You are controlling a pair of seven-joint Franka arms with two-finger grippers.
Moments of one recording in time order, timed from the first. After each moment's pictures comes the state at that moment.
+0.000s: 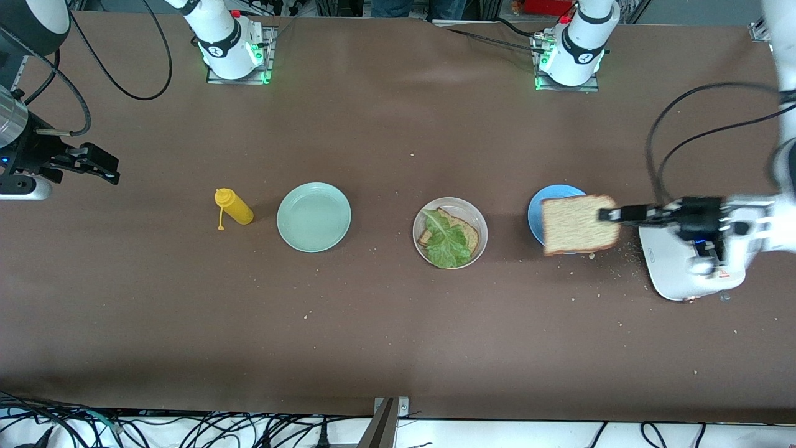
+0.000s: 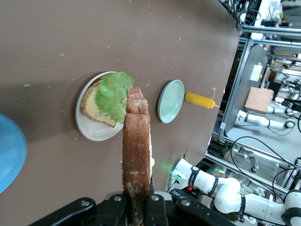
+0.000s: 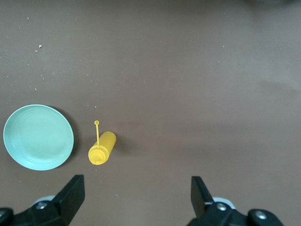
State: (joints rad) left arm 0.23 0.53 -0.18 -1.48 -0.86 1.53 0.23; right arm 0.05 0.11 -0.01 -1.52 -0.07 1.63 0.03
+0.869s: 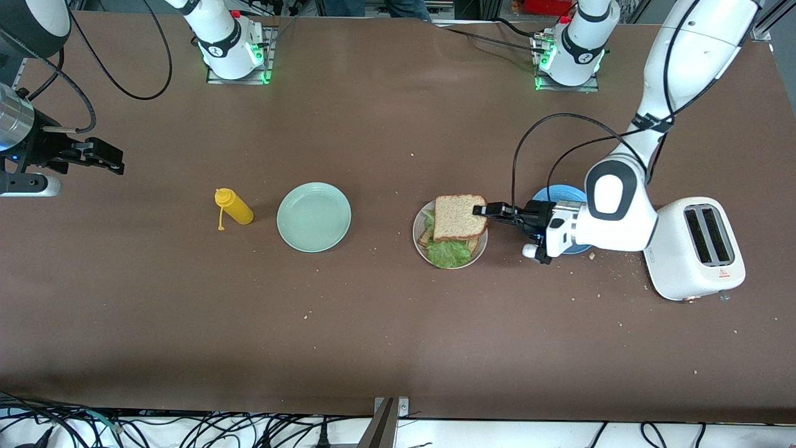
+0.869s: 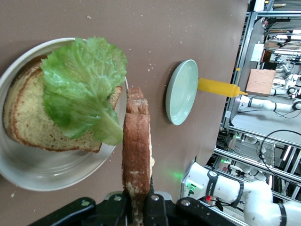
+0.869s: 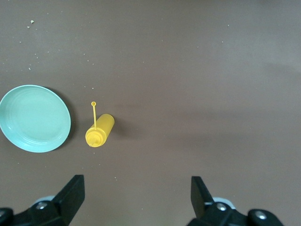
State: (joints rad) left arm 0.07 0.60 -0.33 -1.82 -0.98 1.98 0.47; right arm 0.05 0.11 -0.01 -1.53 -0.07 1.56 0.02
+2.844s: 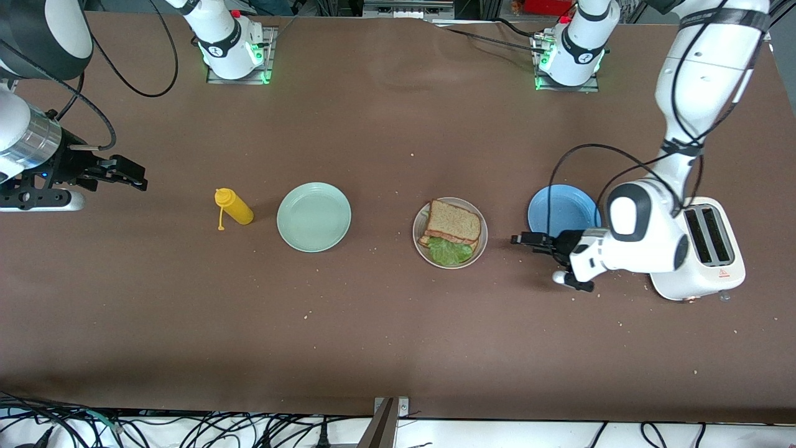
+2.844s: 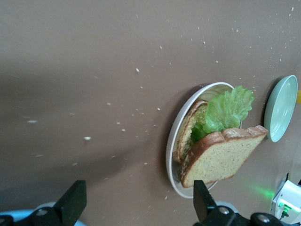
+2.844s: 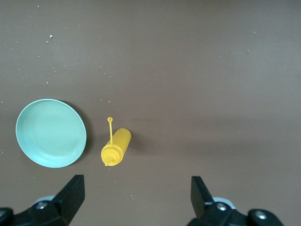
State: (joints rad) left arm 0.10 0.67 -0.20 -1.65 -0.59 2.00 0.42; right arm 0.02 0.11 0.02 -1.64 0.01 1.72 0.02
